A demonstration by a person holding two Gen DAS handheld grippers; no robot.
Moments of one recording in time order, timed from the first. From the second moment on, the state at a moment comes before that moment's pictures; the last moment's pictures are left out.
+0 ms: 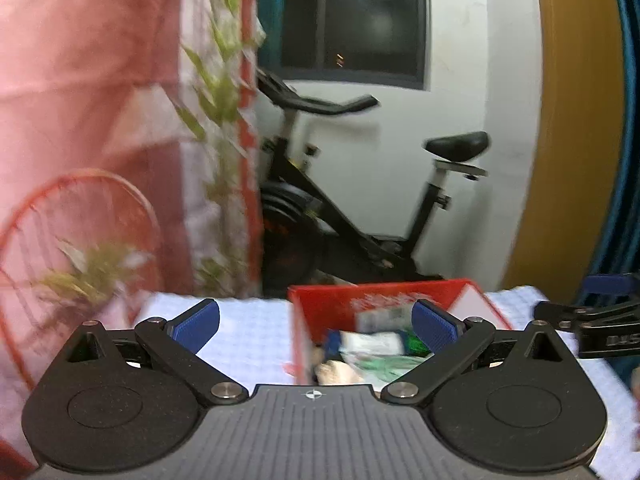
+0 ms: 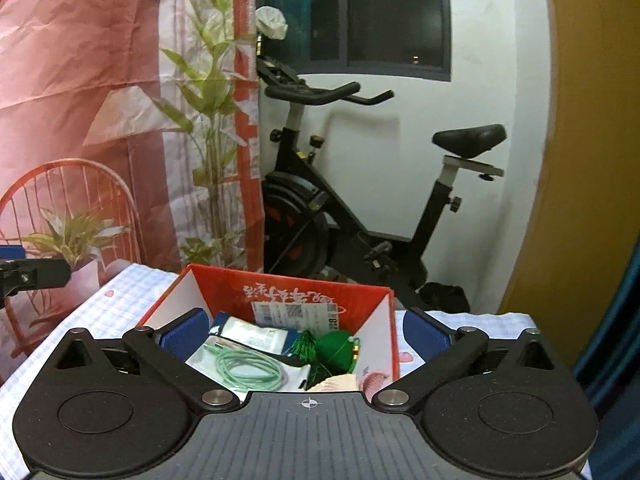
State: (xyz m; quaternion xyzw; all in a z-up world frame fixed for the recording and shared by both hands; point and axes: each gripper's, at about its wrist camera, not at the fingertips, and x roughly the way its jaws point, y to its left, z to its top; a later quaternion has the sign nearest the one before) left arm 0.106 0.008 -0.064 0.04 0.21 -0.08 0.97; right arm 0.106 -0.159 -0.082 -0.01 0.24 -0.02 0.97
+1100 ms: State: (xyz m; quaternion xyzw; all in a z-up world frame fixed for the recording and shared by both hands) left arm 0.003 0.014 0.011 0.03 0.15 -0.06 0.99; right arm -0.025 -0.149 -0.012 0.04 0.17 -0.04 0.98
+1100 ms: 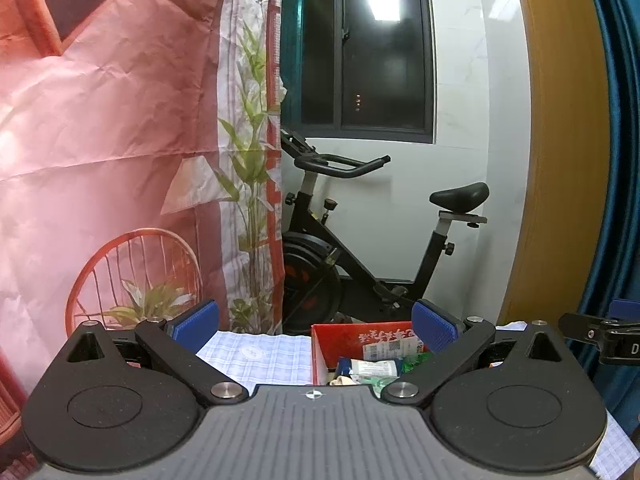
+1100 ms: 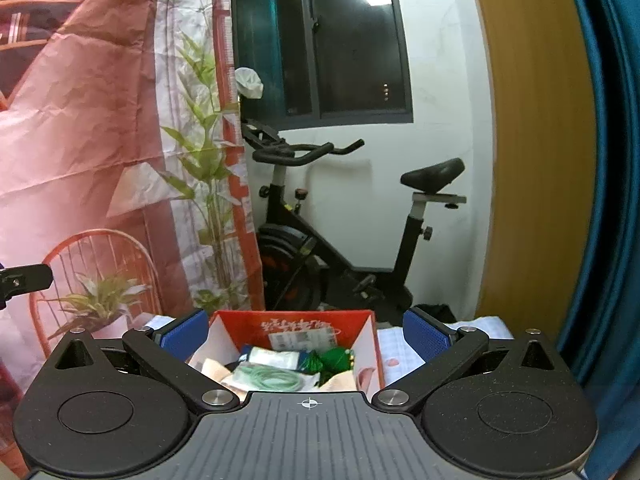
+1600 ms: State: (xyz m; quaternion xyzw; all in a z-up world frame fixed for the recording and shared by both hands) left arm 0.005 0.018 0.007 0.01 0.17 -0.06 0.98; right arm -0.027 -0.151 -0.009 0.04 0.17 -0.05 0.98
